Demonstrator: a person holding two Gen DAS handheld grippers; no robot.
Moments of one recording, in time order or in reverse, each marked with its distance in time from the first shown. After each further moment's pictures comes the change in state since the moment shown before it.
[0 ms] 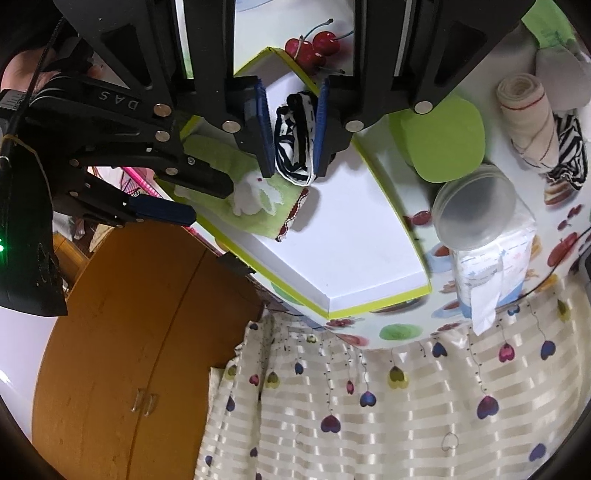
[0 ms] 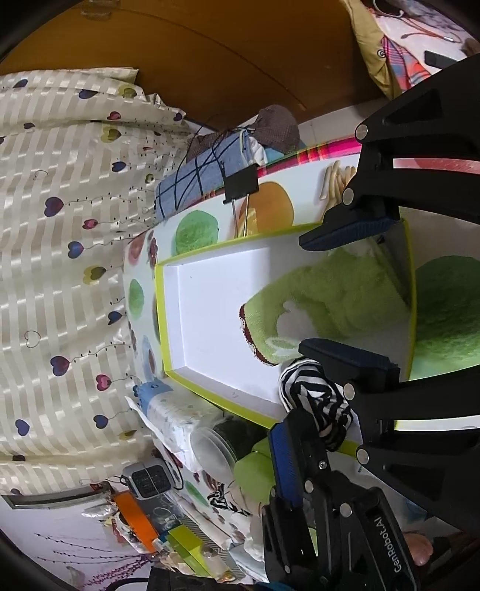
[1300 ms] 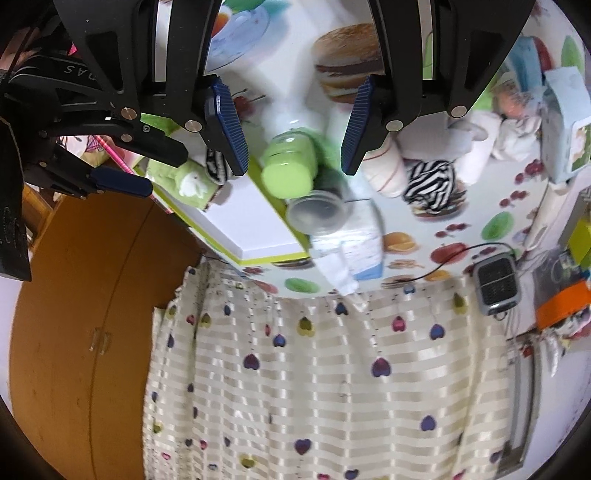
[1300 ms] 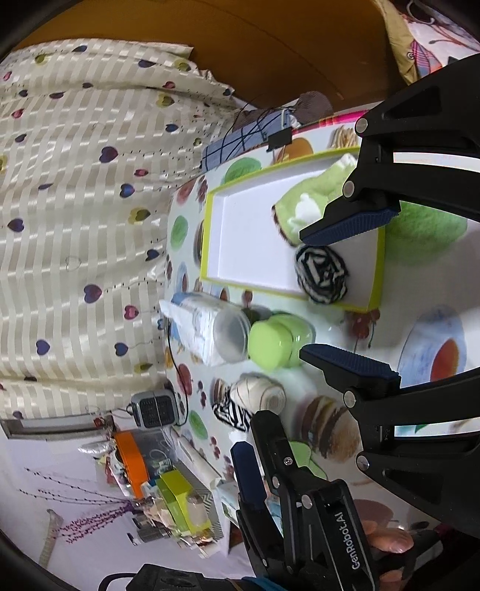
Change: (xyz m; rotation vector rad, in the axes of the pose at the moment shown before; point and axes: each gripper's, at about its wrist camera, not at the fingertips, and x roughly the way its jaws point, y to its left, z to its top) left arm -0.131 0.046 -0.045 -0.136 -0.197 0.238; right arm -0.069 0.094 -0.004 -0.136 -0.104 0.086
